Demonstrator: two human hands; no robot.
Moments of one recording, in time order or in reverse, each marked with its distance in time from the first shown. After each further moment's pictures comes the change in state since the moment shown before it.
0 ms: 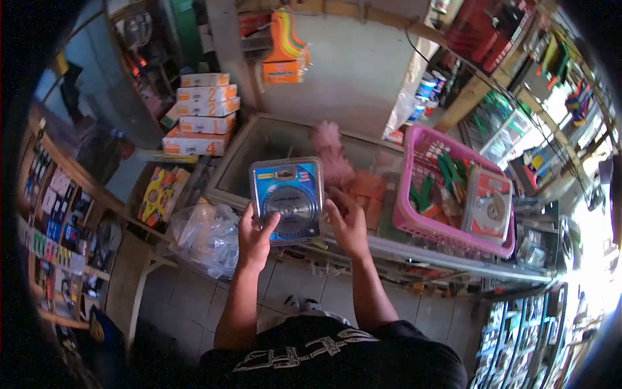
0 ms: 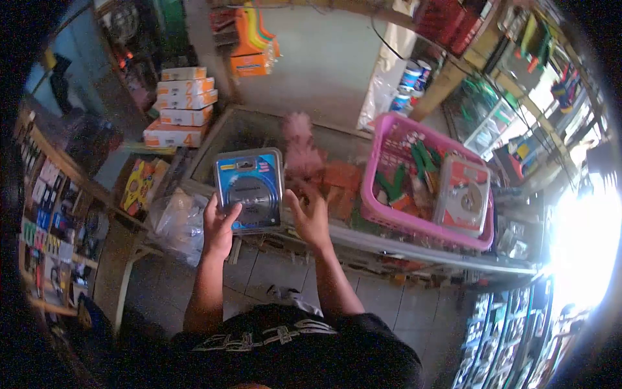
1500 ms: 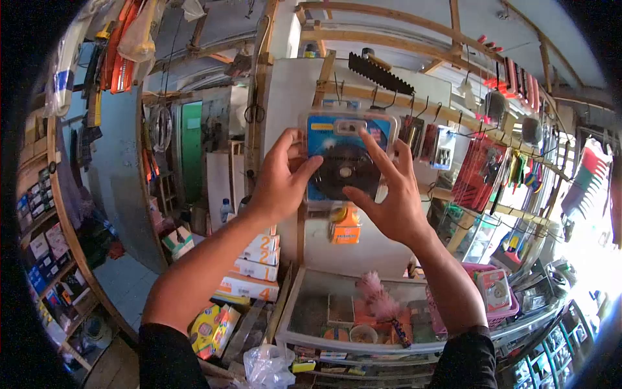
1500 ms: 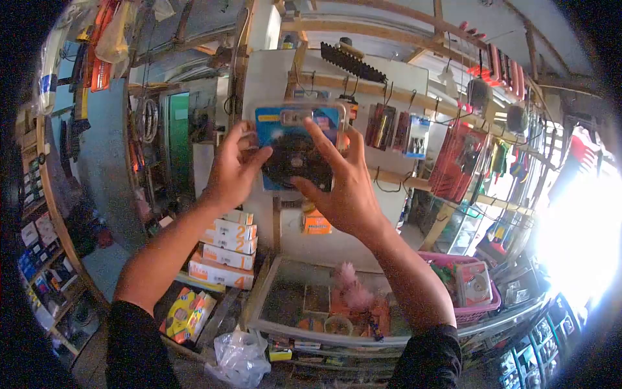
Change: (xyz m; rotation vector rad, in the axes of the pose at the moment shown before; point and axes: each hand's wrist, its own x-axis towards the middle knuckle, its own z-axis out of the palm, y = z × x) left_hand 0.237 0.363 -0.071 0.195 -0.437 0.957; right_hand 0.159 -0.388 0.098 -0.649 0.252 -0.998
